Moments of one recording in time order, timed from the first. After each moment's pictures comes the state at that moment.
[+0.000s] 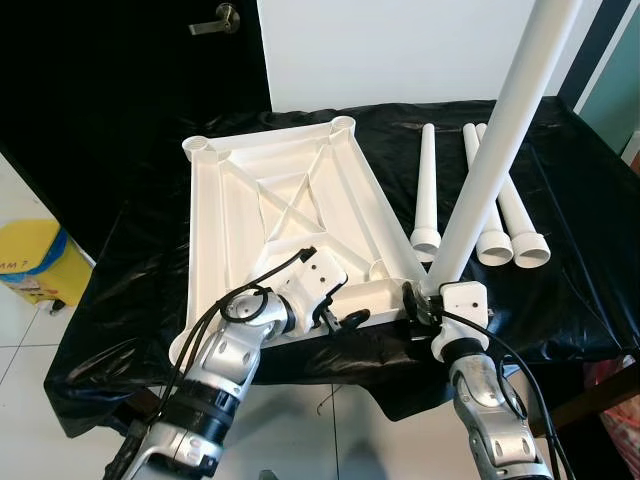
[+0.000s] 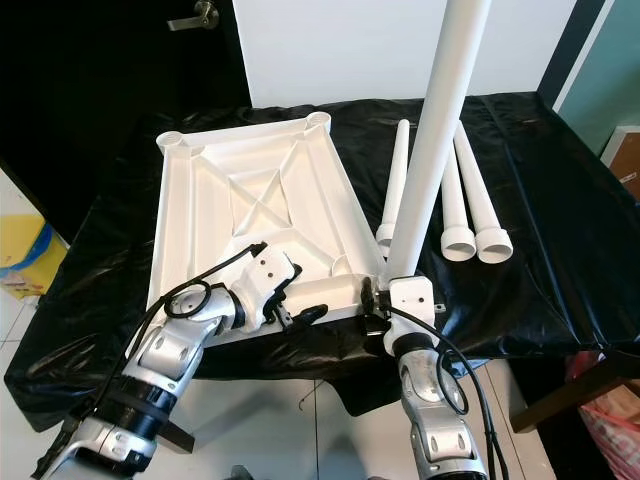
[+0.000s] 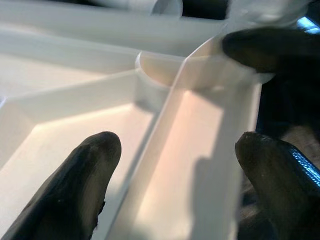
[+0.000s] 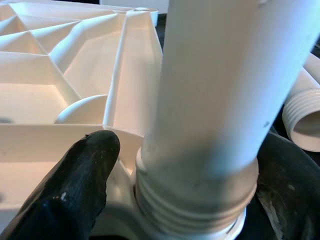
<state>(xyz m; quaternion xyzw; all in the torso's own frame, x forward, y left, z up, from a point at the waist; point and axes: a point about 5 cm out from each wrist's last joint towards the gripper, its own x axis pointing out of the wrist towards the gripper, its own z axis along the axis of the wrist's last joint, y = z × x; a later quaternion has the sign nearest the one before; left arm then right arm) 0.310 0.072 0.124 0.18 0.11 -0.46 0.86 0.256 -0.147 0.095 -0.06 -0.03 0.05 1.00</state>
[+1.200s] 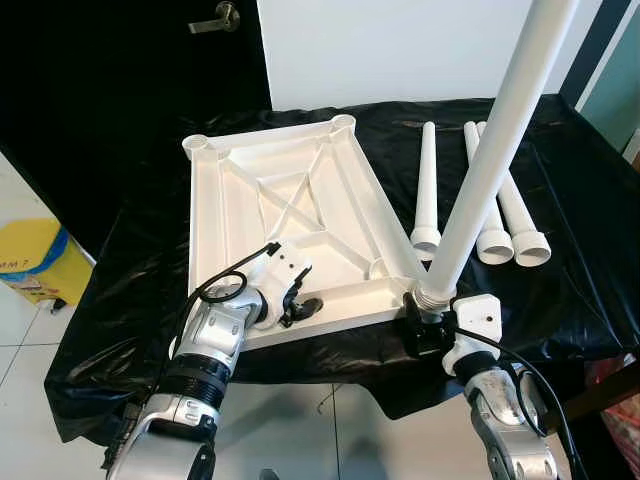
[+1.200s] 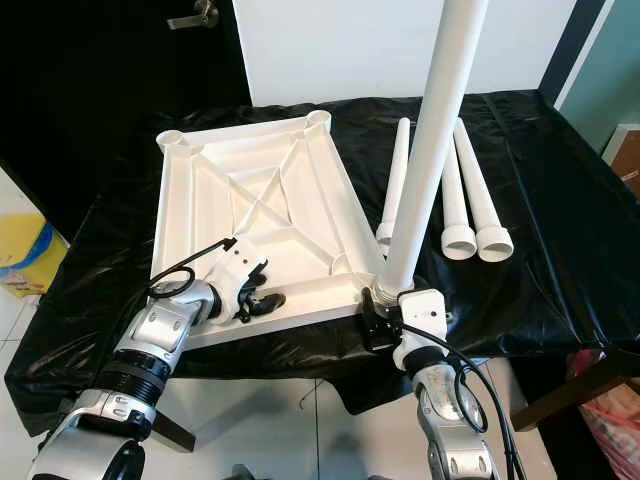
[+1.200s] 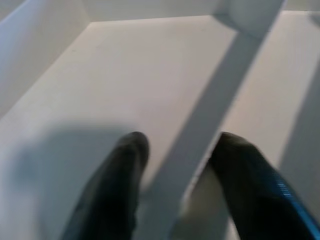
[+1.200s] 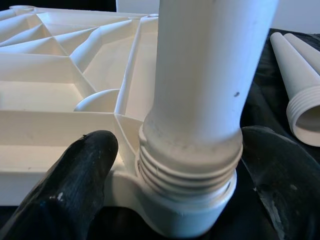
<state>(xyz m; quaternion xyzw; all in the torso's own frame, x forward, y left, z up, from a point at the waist) 0.333 0.109 0.108 0.19 0.22 -0.37 0.88 0.244 -0.156 0.095 -0.05 -0.04 0.08 1.00</state>
